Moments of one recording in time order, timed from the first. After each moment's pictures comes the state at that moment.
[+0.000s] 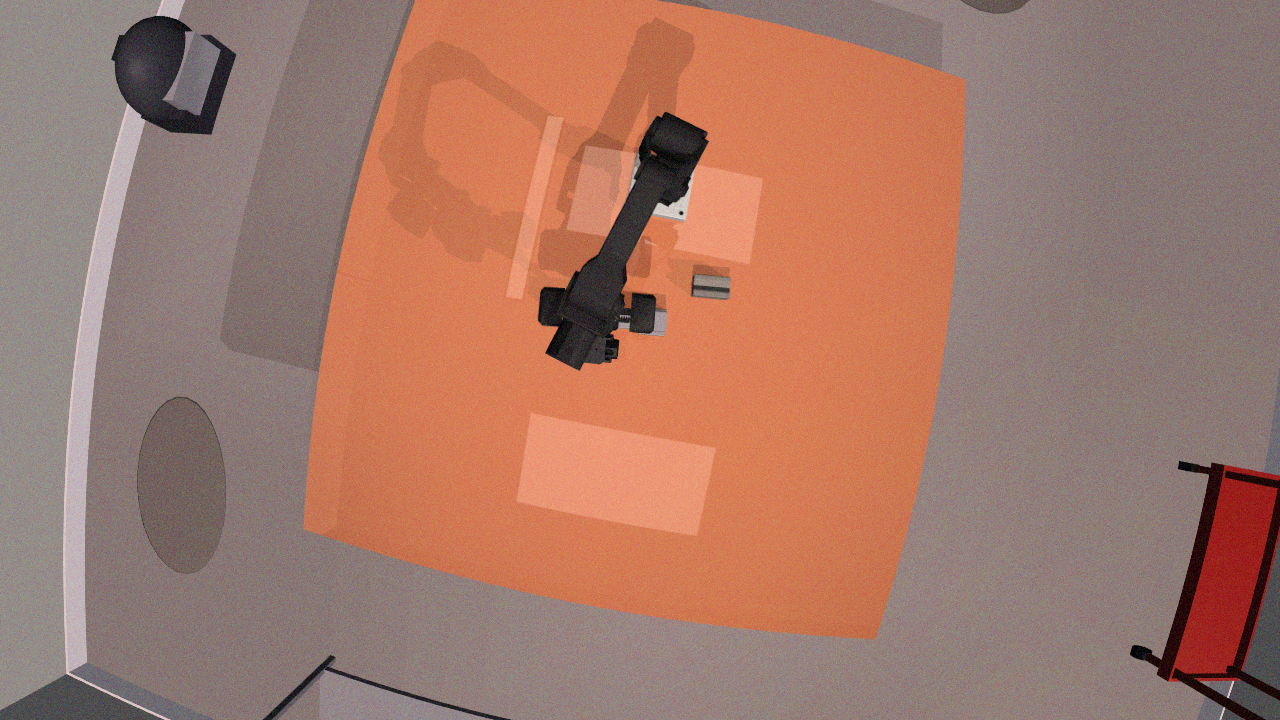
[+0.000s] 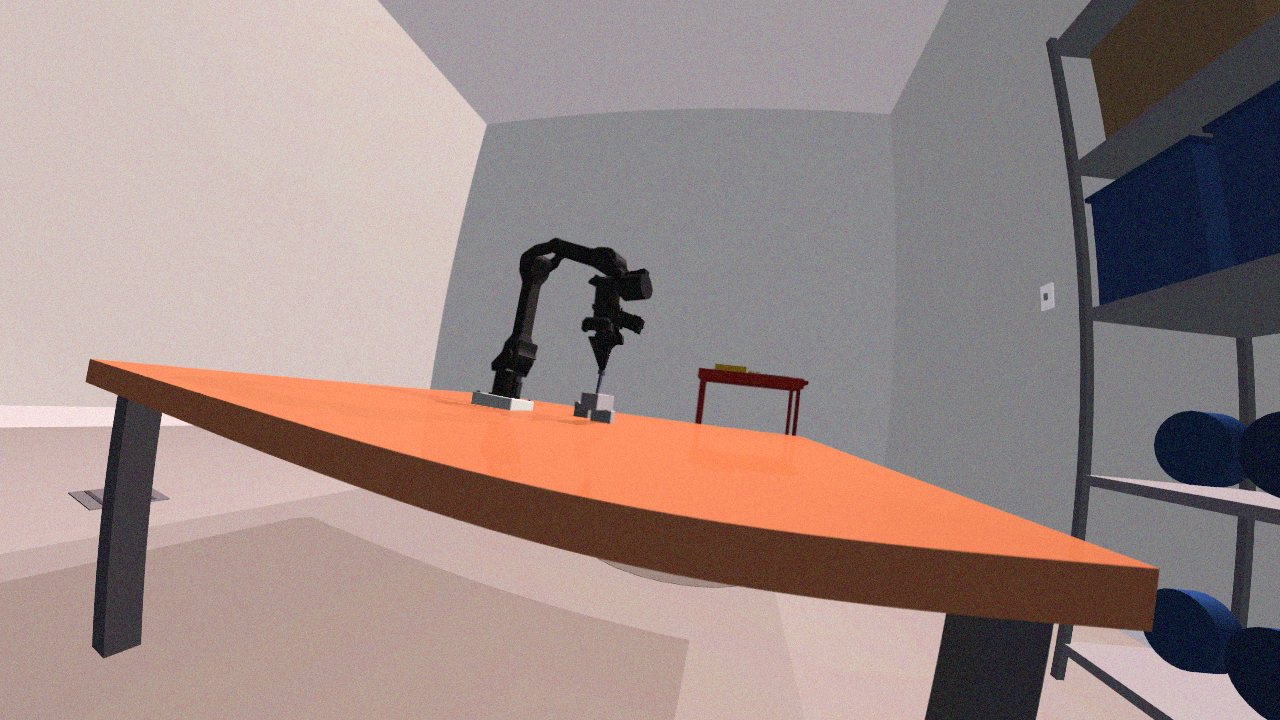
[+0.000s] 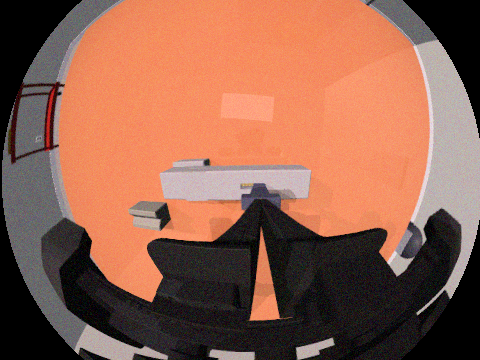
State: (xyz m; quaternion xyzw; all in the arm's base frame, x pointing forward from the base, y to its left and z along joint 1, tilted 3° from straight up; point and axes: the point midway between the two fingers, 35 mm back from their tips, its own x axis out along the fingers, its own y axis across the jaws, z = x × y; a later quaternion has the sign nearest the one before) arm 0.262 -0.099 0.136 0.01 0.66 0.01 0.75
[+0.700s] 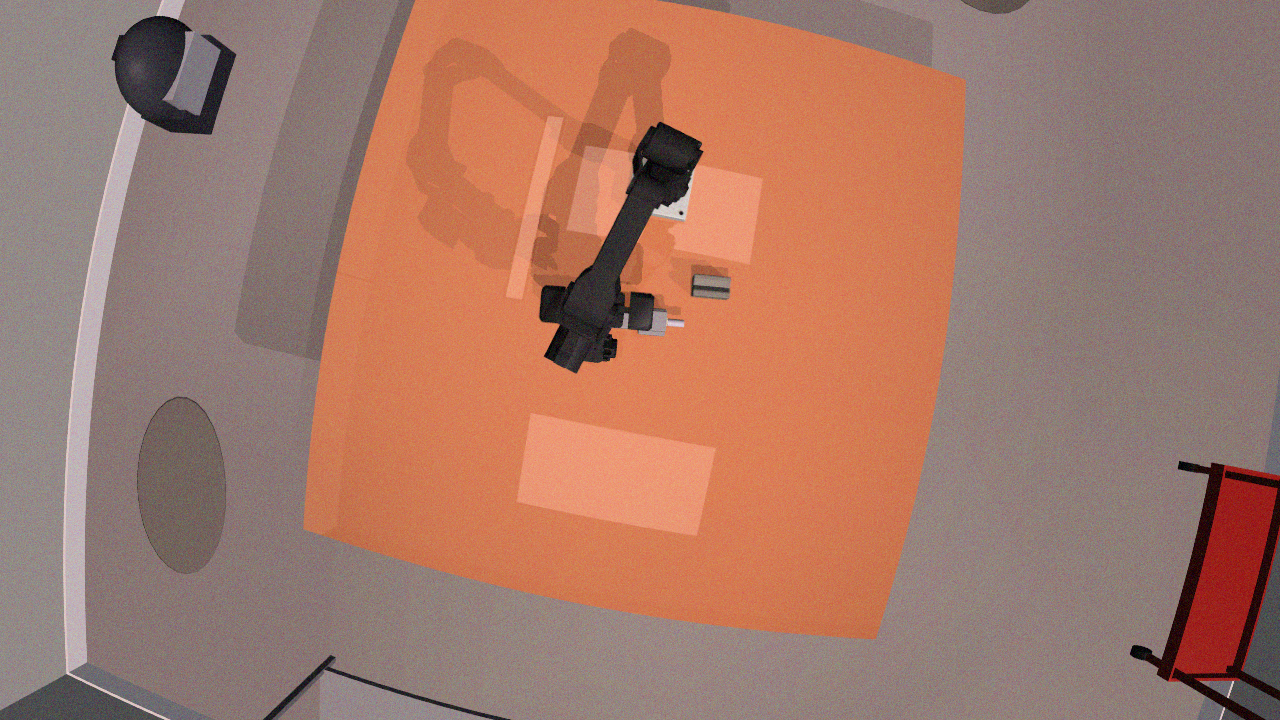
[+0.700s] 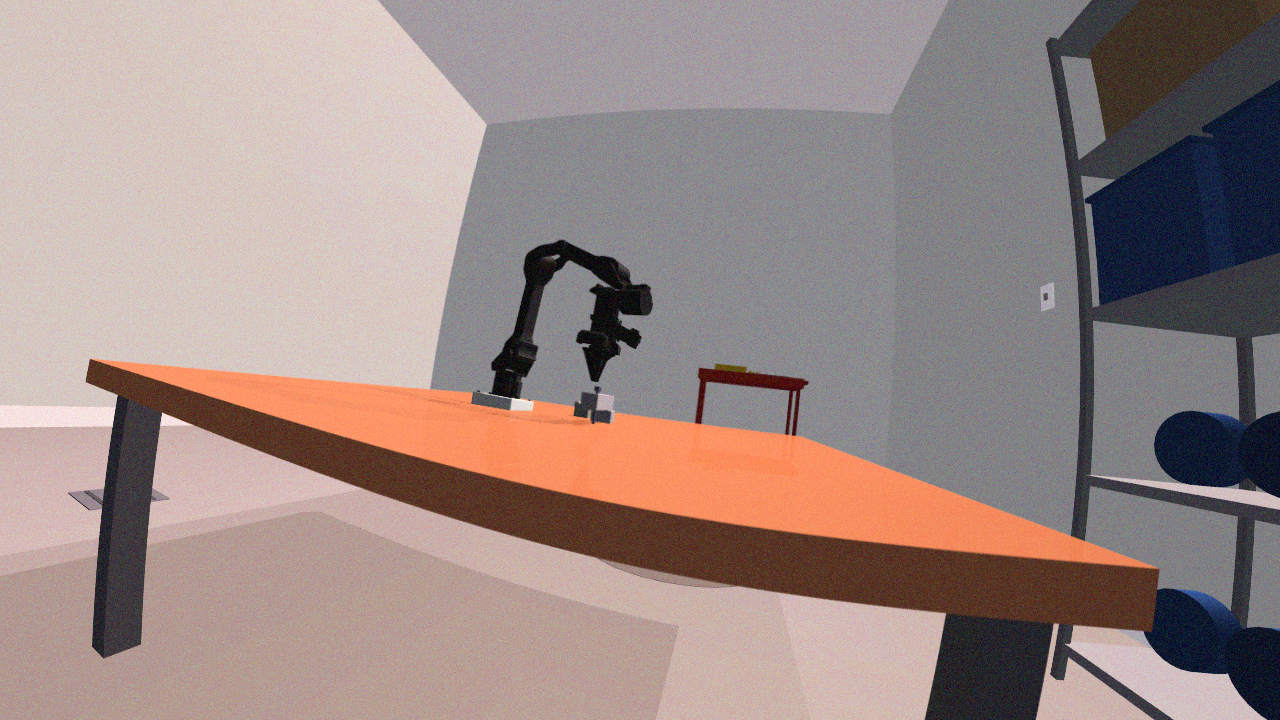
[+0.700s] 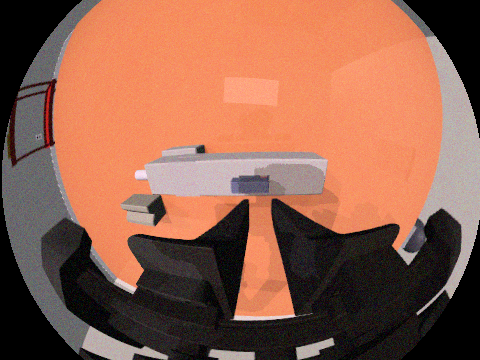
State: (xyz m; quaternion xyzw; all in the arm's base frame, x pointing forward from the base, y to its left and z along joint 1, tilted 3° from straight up) arm 0.255 -0.100 0.116 0.02 0.69 0.01 0.72
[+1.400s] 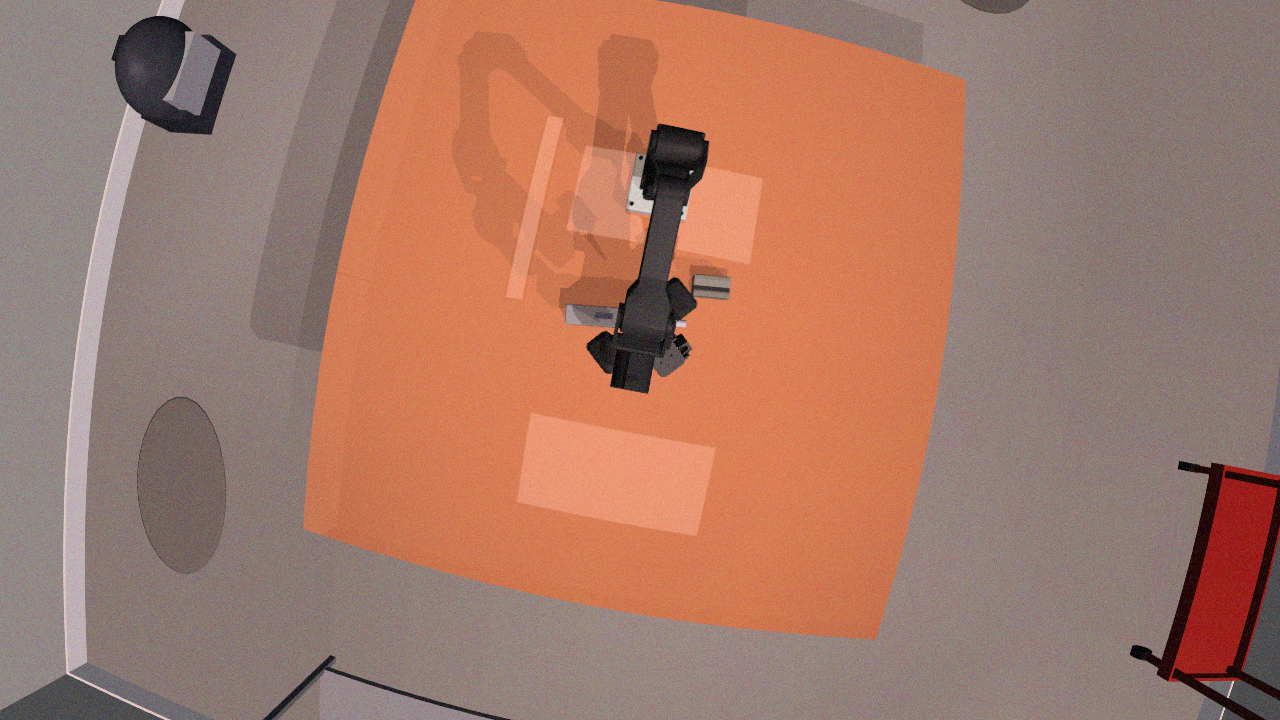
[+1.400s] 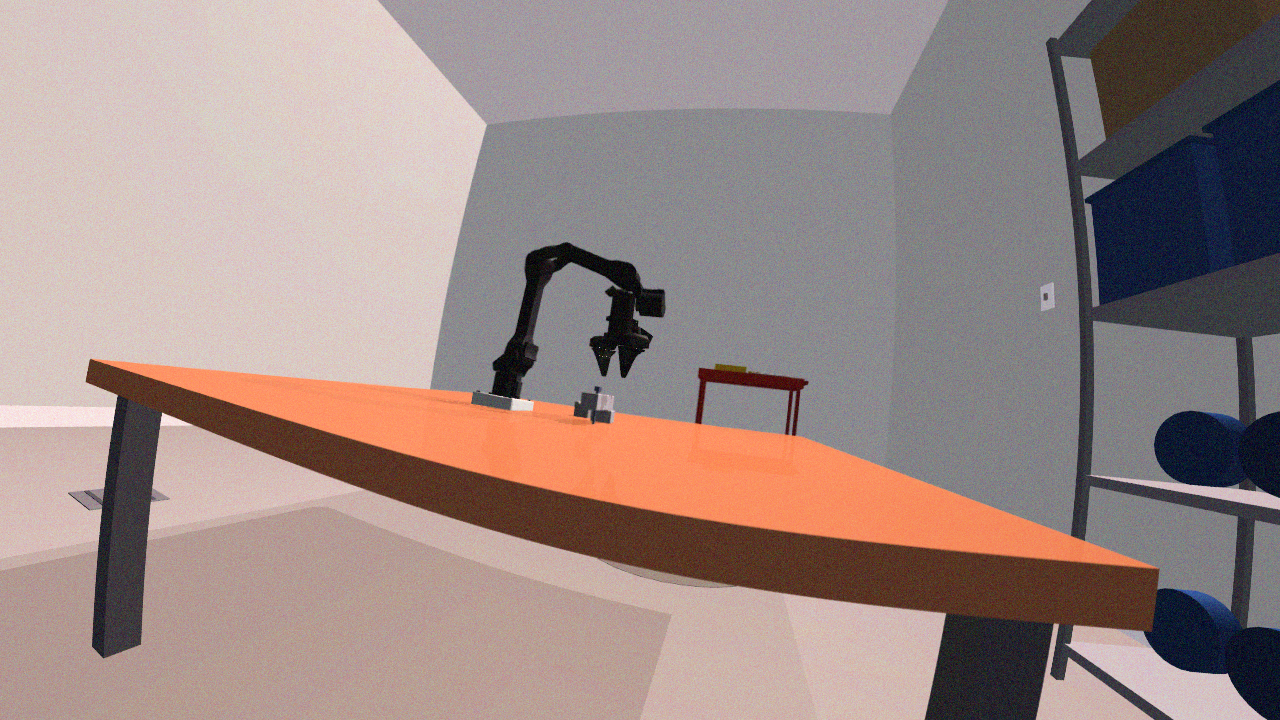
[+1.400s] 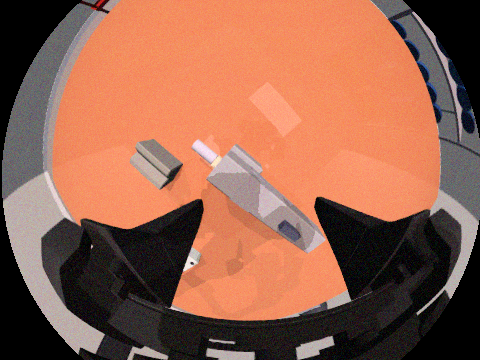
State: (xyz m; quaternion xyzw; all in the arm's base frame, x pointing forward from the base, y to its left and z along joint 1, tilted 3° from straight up) arm 0.280 -0.024 0.138 -0.25 0.63 0.26 0.69
